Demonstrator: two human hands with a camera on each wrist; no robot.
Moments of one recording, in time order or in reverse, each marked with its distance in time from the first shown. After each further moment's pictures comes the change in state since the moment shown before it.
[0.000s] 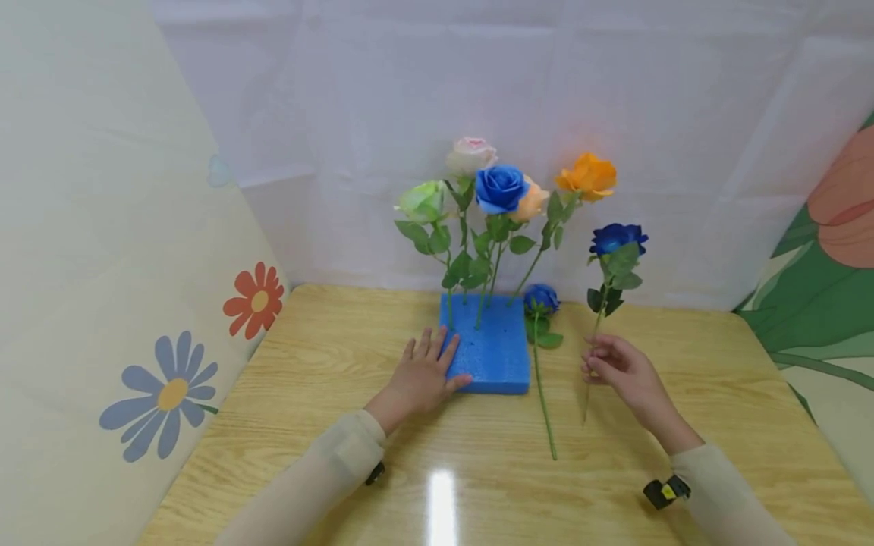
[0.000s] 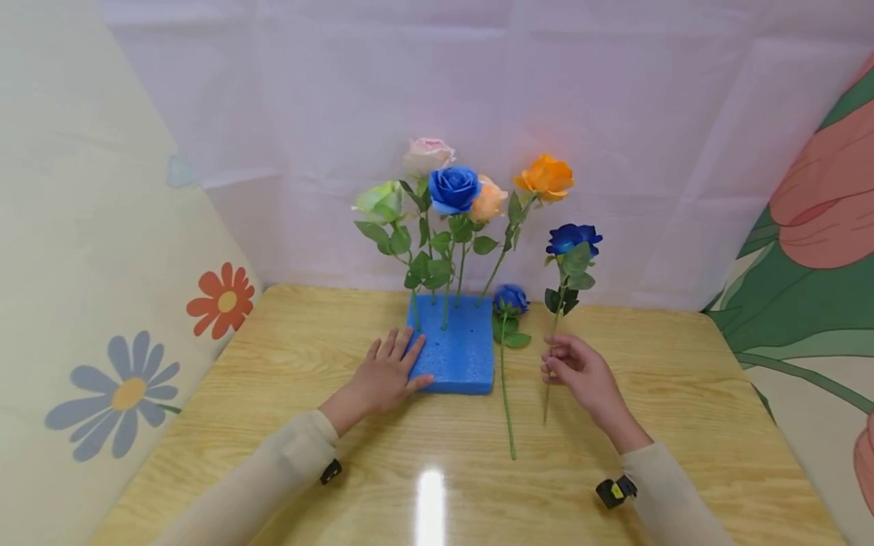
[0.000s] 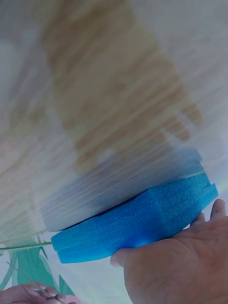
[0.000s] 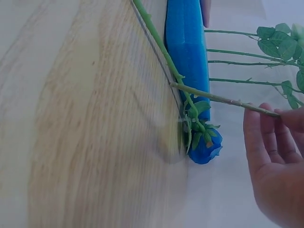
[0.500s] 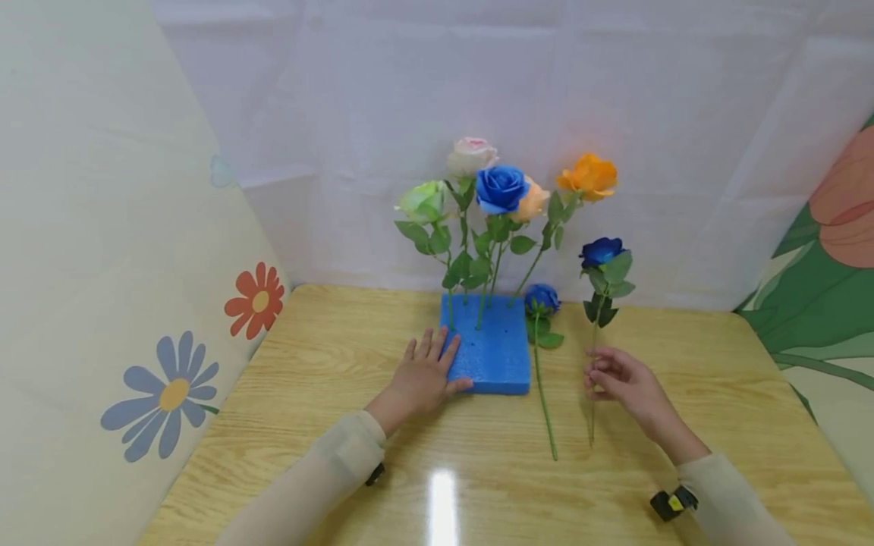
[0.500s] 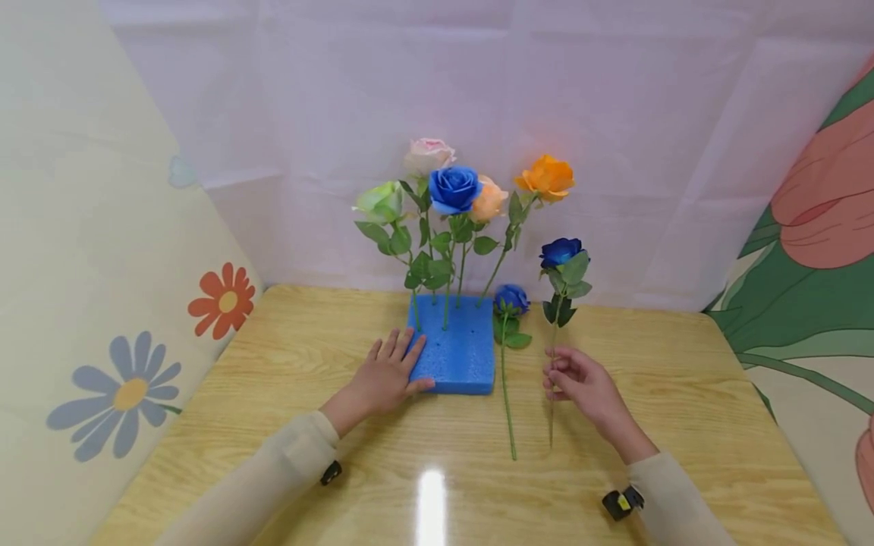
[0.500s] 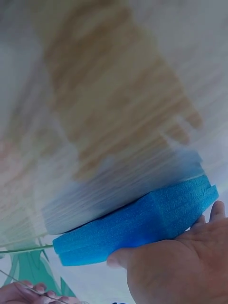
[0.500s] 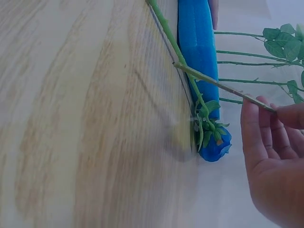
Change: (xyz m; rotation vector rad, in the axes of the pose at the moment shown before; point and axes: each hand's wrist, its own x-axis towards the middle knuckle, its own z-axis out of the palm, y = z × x) left_hand 0.000 -0.001 0.003 -0.009 0.020 0.018; right_hand -0.013 0.005 -0.005 0.002 -0.069 0.102
